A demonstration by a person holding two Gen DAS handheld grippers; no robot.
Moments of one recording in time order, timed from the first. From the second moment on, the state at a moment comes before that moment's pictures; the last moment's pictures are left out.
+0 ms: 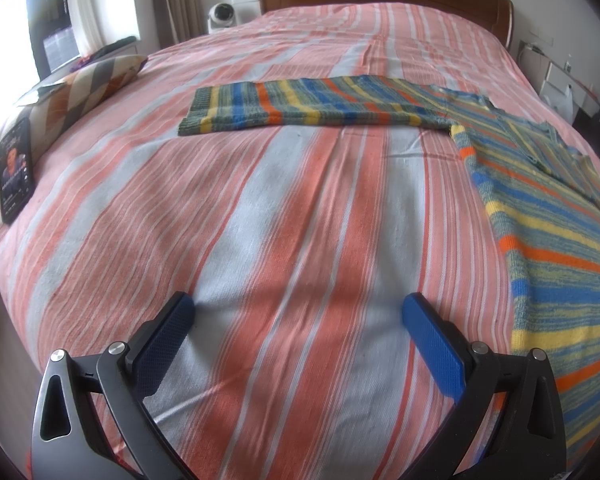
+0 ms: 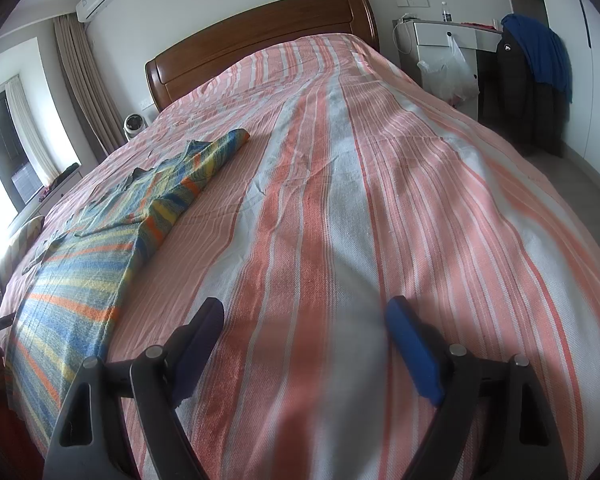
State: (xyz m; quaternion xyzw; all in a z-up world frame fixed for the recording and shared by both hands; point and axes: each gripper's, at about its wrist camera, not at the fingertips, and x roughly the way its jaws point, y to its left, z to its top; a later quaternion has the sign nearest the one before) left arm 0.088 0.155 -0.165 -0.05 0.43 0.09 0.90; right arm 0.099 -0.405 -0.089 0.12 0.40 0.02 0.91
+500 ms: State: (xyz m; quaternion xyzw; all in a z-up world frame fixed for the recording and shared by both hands) left arm 0.089 0.173 -0.122 -0.10 0.44 0.02 0.89; right arm 0.099 -0.404 -0.089 0.12 0.40 0.02 0.91
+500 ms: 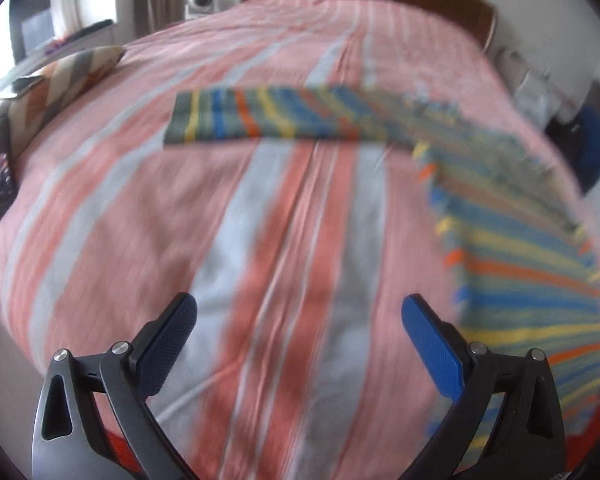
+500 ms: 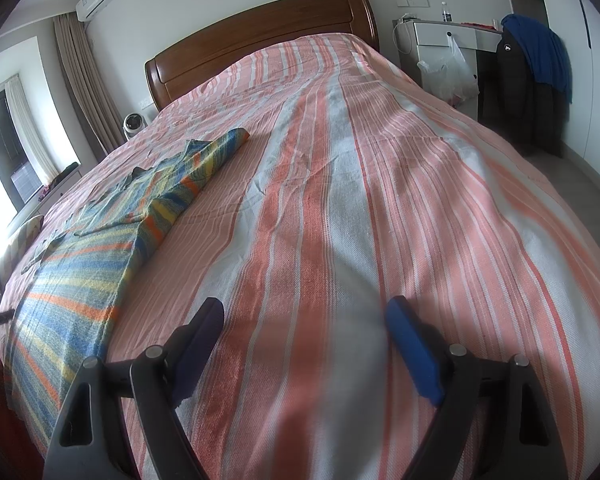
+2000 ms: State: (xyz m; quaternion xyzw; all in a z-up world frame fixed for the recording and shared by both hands) left arm 0.311 -0.003 -0.061 -0.04 0.44 -0.12 0.89; right arm 0.102 -0.407 -0.090 0.10 0.40 0.02 0.91
